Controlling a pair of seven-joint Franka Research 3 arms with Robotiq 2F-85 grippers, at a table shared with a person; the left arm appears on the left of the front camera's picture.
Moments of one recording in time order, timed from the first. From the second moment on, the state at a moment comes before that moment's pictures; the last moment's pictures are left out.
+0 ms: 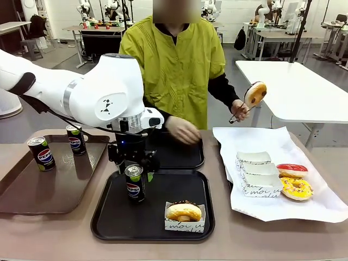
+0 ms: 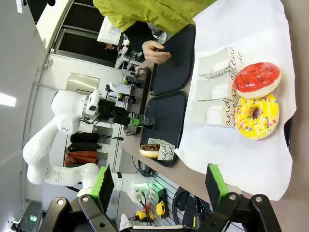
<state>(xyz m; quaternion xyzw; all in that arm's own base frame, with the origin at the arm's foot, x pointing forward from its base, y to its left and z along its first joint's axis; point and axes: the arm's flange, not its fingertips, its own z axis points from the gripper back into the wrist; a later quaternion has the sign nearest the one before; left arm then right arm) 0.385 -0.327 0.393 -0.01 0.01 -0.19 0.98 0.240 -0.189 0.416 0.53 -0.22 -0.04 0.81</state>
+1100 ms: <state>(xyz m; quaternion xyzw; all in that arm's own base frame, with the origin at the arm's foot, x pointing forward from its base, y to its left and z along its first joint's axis) 0.279 -0.189 0.521 -0.02 -0.04 -0.15 0.99 0.240 -0.189 0.416 0.53 -0.22 -0.04 0.81</state>
